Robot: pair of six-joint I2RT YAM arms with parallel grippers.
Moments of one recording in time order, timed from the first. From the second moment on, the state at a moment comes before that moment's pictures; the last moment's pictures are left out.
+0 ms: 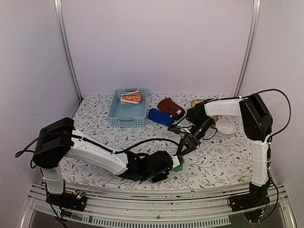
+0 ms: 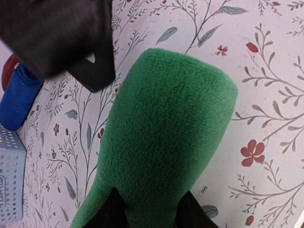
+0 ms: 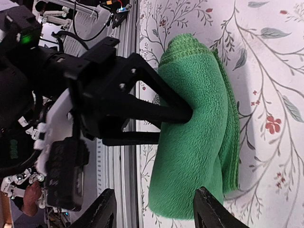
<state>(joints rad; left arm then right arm) -1.31 1.95 1.09 -0.06 -0.47 0.16 0.58 2.15 1.53 -1.23 -1.02 -0.82</state>
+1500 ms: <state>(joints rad) -1.03 1.98 1.25 -0.23 0.23 0.01 0.89 1.53 0.80 -0.19 -0.18 -0.79</state>
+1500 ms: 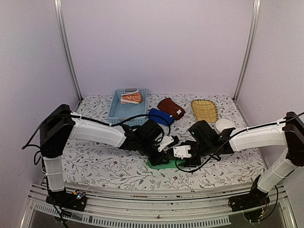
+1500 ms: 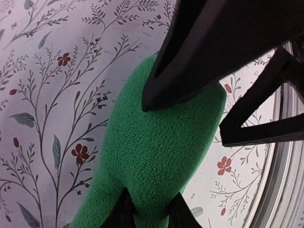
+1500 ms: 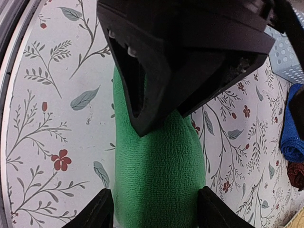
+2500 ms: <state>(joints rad) -1.14 1.42 0.69 0.14 -0.10 0.01 0.72 1.91 1.19 -0.65 -0.71 -0.72</state>
